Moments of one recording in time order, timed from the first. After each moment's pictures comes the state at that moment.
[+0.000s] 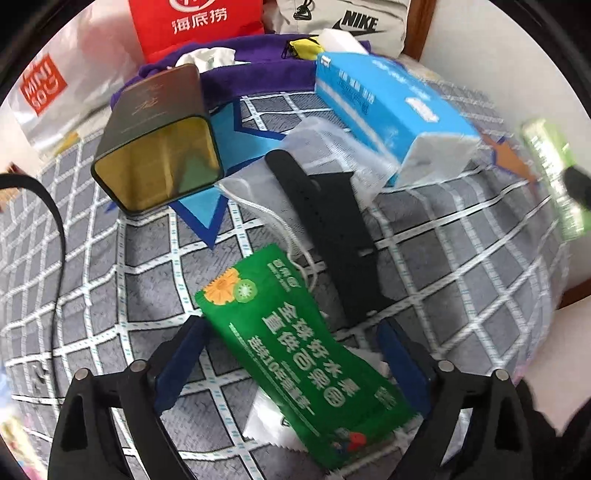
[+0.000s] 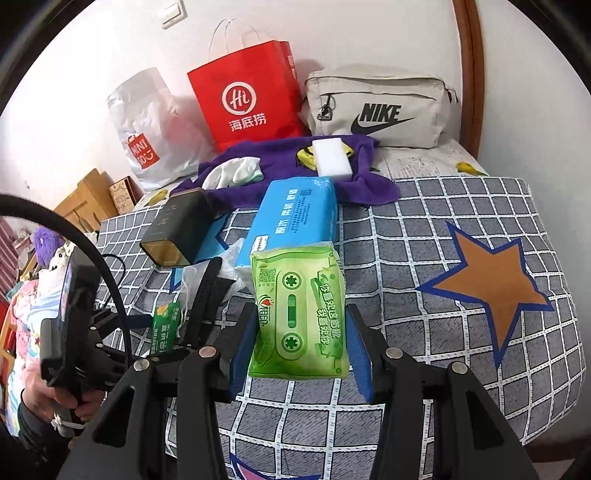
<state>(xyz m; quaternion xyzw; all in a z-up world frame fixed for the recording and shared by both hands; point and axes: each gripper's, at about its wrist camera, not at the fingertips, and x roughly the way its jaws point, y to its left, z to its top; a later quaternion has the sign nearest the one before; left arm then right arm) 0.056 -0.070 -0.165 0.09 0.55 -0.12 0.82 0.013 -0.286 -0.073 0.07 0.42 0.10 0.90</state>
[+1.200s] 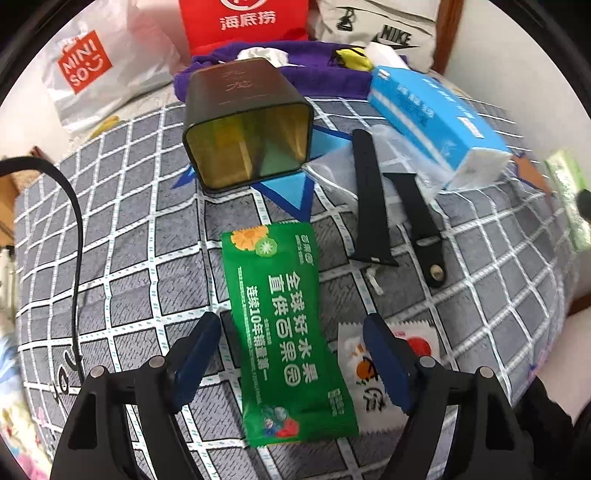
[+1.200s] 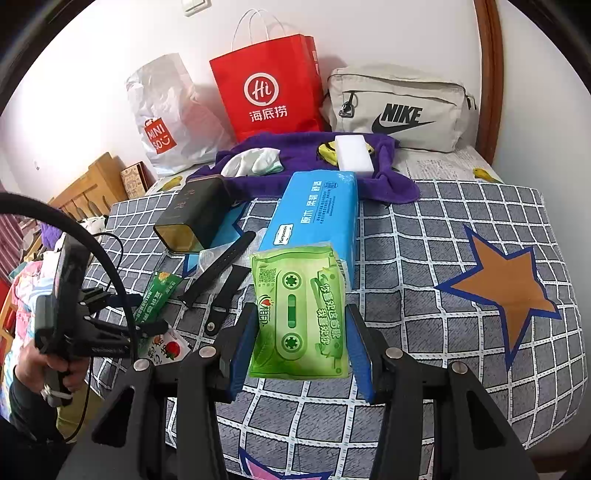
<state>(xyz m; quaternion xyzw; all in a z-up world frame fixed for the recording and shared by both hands) 0.050 -0.024 -0.166 0.07 0.54 -0.09 0.84 0.007 -0.270 -0.076 0.05 0.42 0.12 0.90</state>
